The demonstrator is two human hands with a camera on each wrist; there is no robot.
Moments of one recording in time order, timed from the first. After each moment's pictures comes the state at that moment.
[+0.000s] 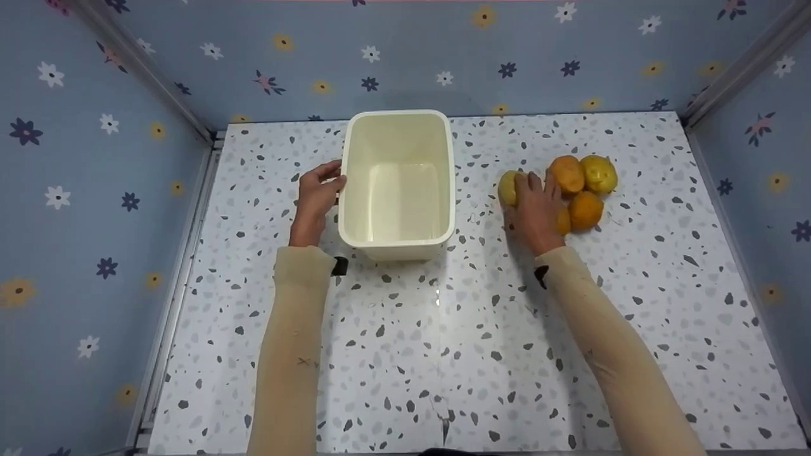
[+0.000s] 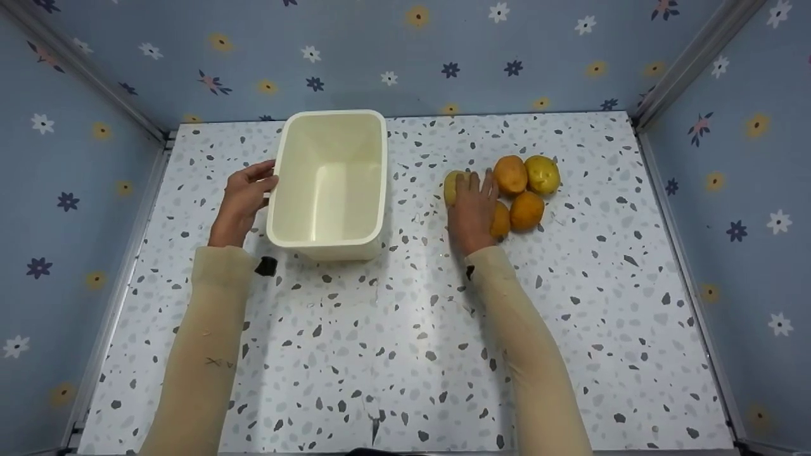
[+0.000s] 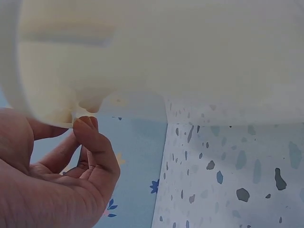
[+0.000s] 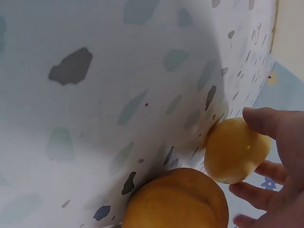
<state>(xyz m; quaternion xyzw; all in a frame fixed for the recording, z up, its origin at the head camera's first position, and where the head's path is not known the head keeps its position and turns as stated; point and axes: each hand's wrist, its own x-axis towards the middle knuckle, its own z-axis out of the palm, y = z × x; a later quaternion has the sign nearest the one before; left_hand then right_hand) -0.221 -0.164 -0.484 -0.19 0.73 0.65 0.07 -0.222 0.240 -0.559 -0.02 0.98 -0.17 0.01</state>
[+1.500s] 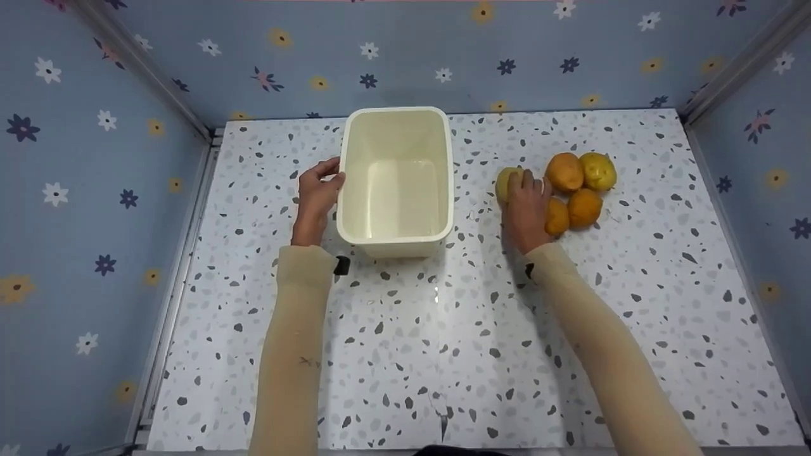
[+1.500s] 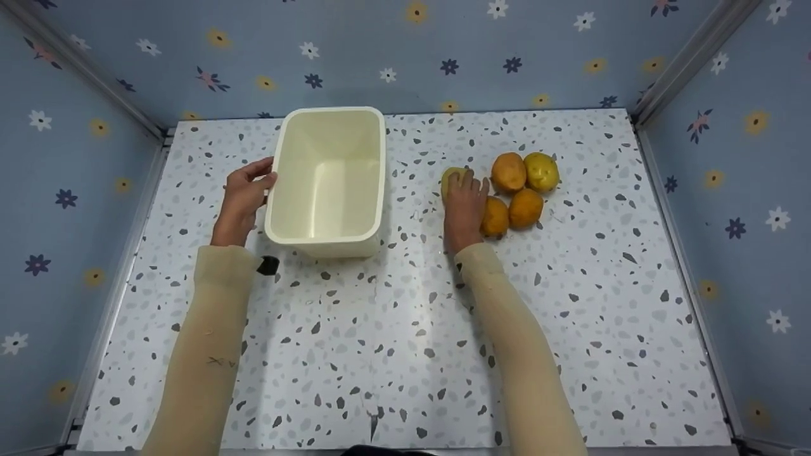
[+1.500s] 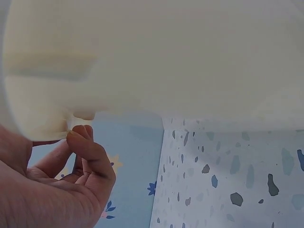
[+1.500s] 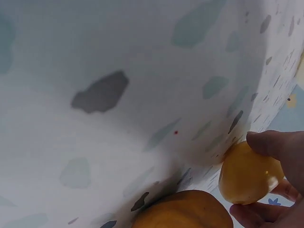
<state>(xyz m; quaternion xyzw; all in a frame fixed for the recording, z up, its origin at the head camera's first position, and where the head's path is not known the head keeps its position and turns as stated) -0.217 -0.158 -0.488 -0.17 0.75 0.64 0.02 -0.225 0.224 -0.580 -0.04 0.99 -0.12 -0.11</state>
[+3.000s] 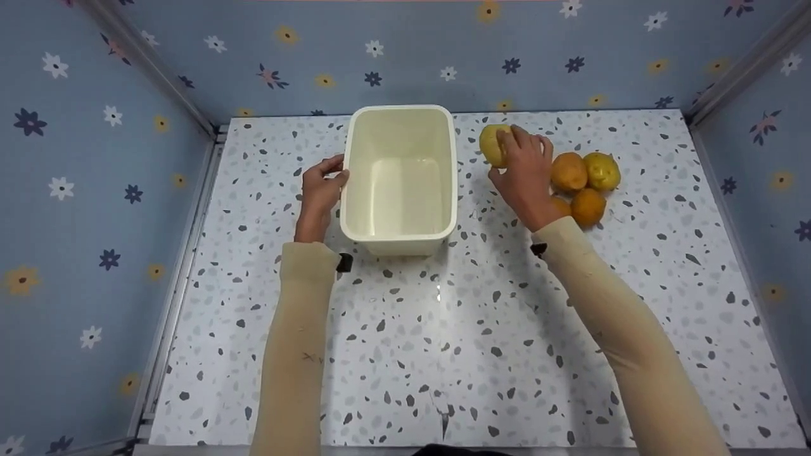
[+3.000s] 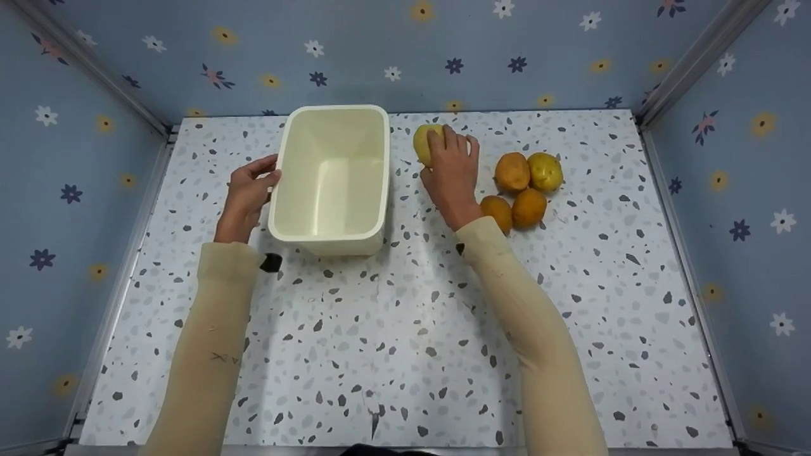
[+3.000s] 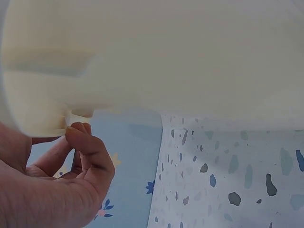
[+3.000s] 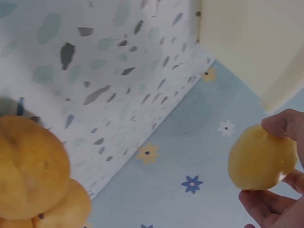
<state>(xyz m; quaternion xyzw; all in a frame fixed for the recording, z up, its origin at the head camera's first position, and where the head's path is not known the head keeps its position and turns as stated) -0.218 -0.159 -0.488 -0.19 0.74 0.65 0.04 -0.239 0.195 -0.486 -0.11 0.96 -0.21 -0.17</state>
